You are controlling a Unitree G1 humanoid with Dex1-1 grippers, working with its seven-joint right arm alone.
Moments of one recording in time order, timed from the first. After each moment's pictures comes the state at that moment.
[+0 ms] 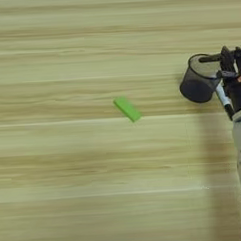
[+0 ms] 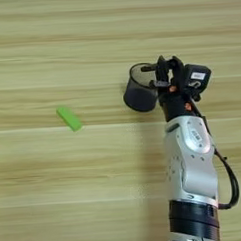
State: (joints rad) arm -0.14 -0.17 -0.32 -0.09 0.28 0.00 0.14
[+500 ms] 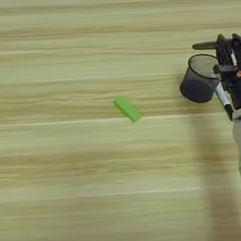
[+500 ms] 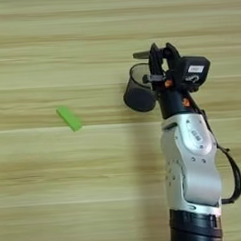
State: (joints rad) arm -0.09 -0.16 -0.24 -0.31 0.28 0.06 0.14
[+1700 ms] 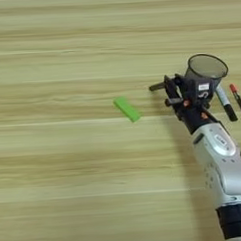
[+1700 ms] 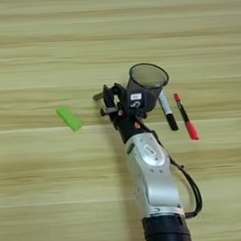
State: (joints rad) arm -0.07 -0.10 -0.07 0.05 0.18 -0.03 0.21
